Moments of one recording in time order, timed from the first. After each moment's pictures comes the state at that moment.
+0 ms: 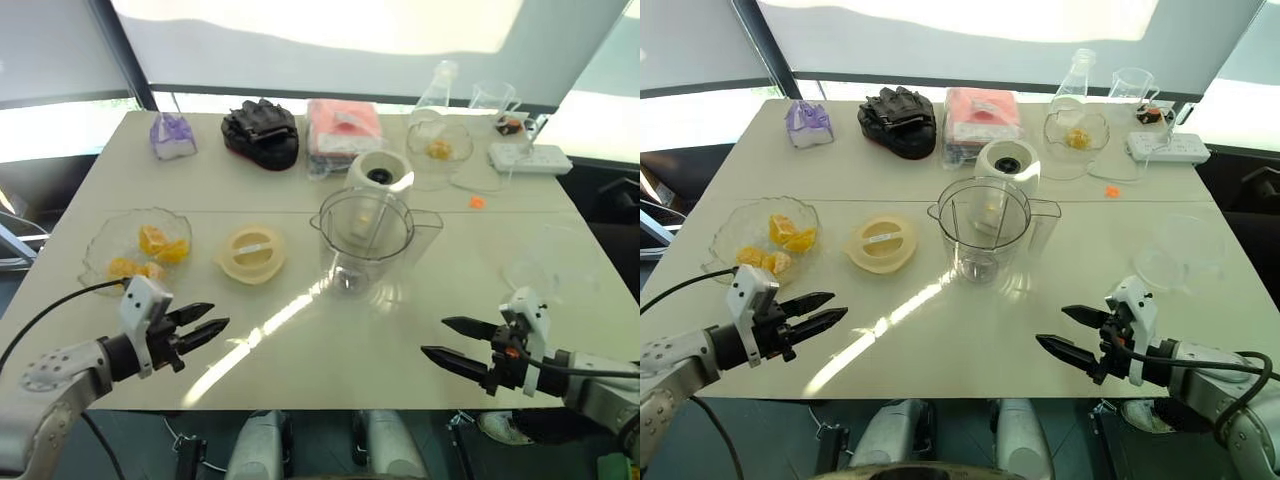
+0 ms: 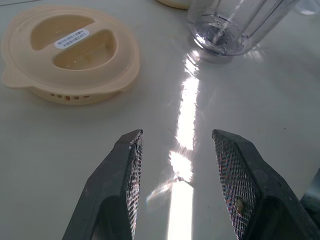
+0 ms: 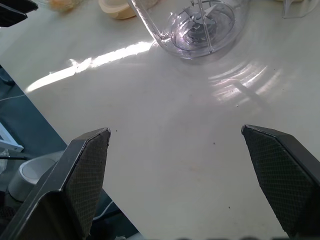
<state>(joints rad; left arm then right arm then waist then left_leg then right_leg) 0.26 0.73 0.32 -0.49 -0.64 0.64 -0.77 0.31 -0.80 -0.33 -0.55 0.79 0.78 0.79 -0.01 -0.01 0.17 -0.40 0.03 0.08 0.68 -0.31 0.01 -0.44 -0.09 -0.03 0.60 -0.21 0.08</state>
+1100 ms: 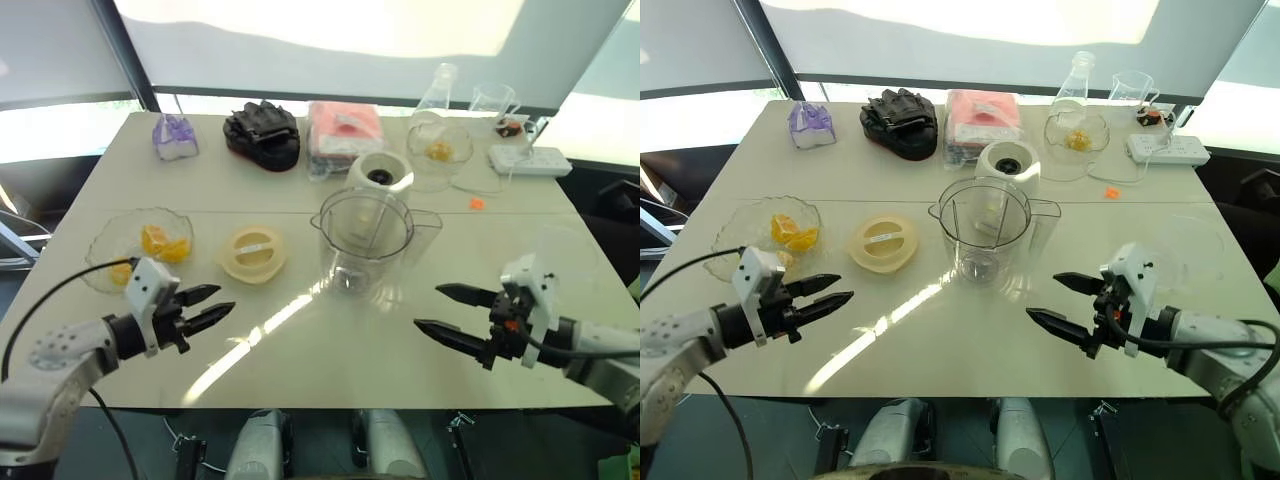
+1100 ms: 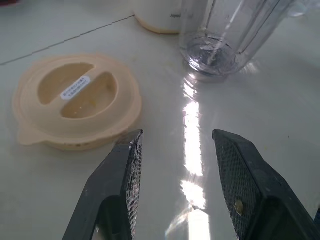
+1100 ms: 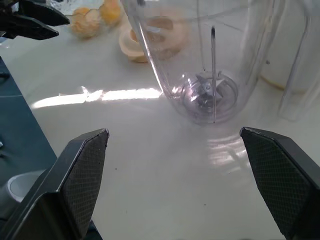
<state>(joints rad) 0.10 0.81 0.29 -0.43 -0.61 0.60 -0.85 0.12 -0.89 -0.40 -0.64 0.91 0.85 0.73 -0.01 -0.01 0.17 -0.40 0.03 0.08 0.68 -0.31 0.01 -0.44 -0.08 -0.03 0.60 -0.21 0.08</state>
